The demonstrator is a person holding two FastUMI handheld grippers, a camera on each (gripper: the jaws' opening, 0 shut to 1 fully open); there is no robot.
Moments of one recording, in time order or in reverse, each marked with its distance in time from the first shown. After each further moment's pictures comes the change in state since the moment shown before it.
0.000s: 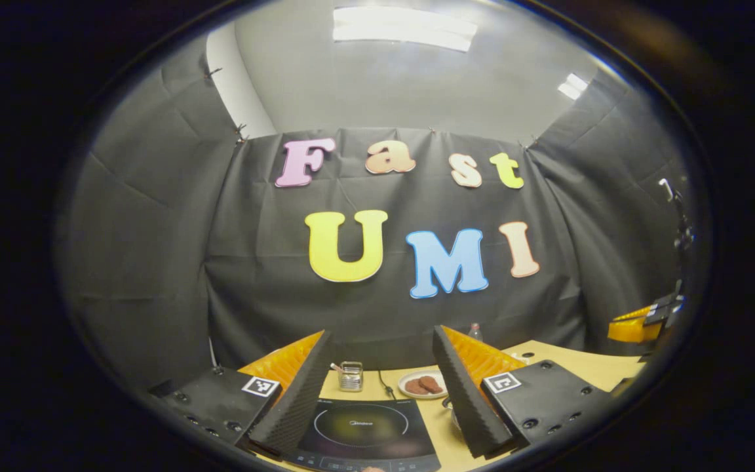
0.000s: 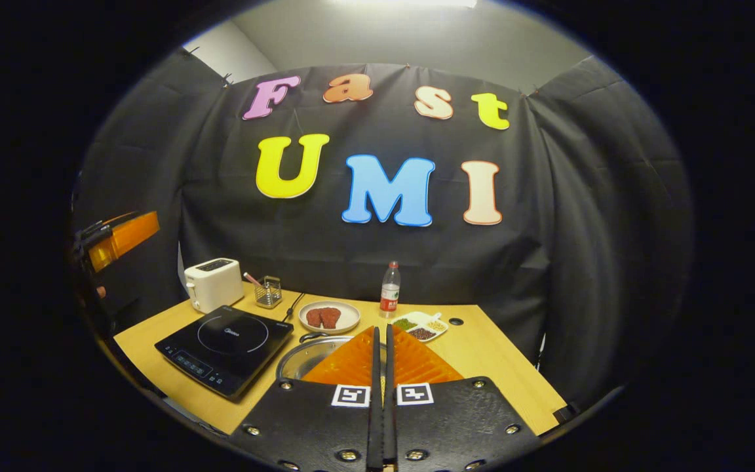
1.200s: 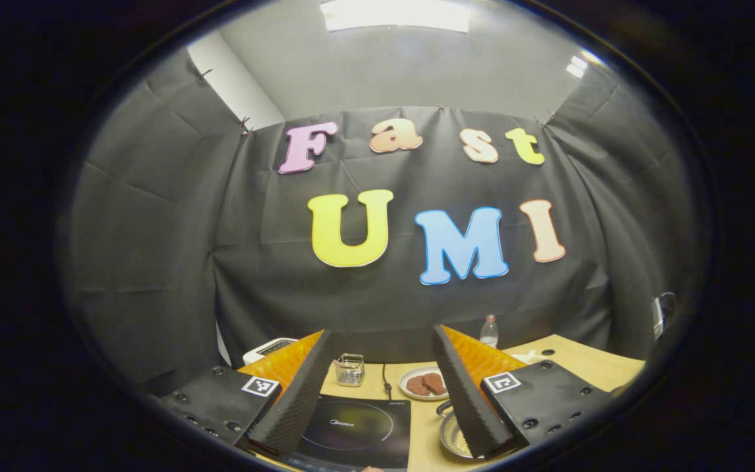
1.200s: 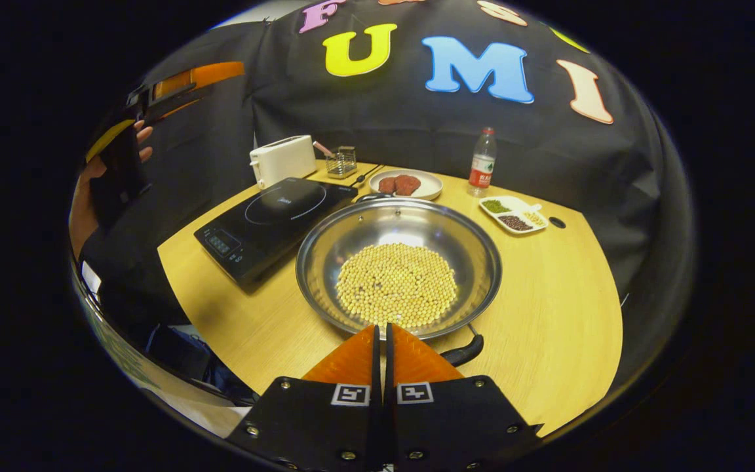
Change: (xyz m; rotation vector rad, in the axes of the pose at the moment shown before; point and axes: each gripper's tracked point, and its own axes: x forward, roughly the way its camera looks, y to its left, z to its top) left arm 0.063 -0.055 -0.032 0.039 0.077 0.136; right arm 0.038 0.018 -0.186 -0.096 0.521 0.474
